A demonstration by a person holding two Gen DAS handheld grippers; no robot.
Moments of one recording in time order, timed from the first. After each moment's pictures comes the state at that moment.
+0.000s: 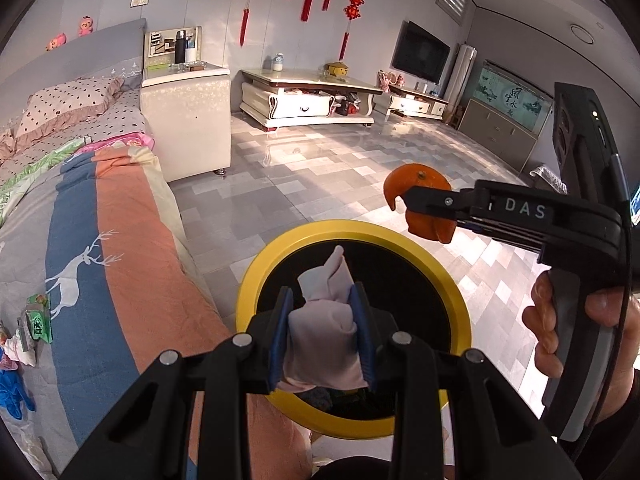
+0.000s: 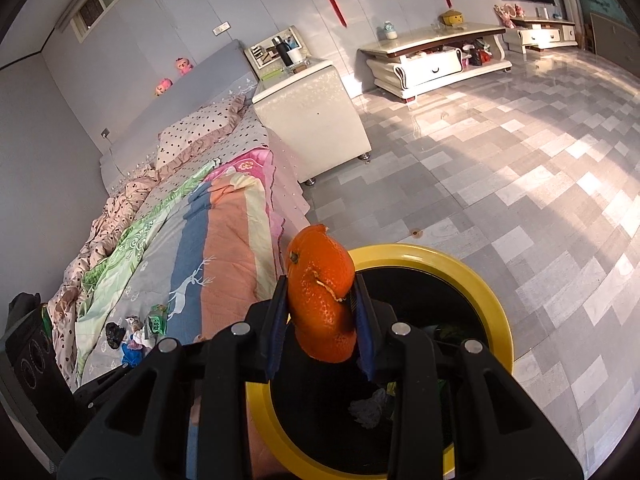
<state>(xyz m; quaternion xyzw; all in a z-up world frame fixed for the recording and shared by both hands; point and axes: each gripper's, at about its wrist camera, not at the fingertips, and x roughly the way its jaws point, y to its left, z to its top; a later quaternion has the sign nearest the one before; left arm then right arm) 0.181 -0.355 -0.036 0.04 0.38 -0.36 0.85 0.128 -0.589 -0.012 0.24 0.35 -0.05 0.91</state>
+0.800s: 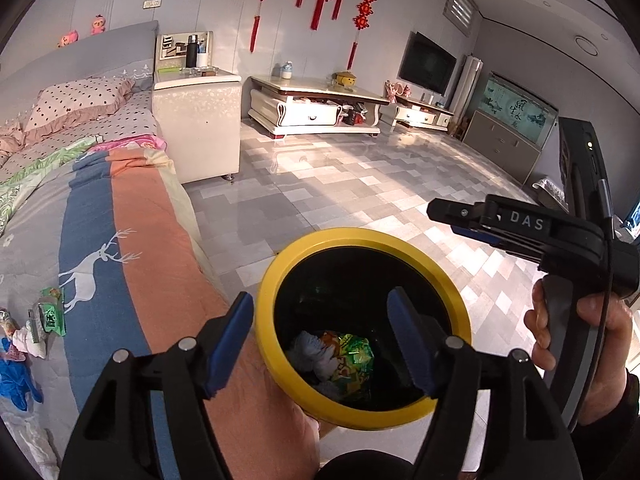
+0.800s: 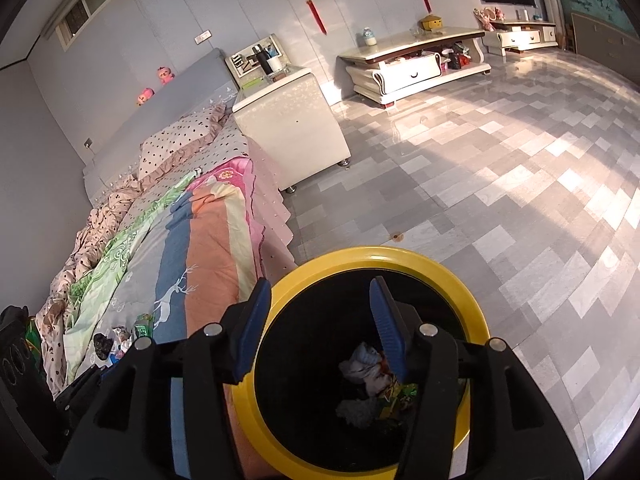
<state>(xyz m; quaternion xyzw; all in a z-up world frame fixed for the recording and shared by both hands) 0.179 -0.324 -0.022 0.03 0.36 -0.34 0.87 0.113 -0.592 -0.014 0.24 0.34 -0.09 0.91</state>
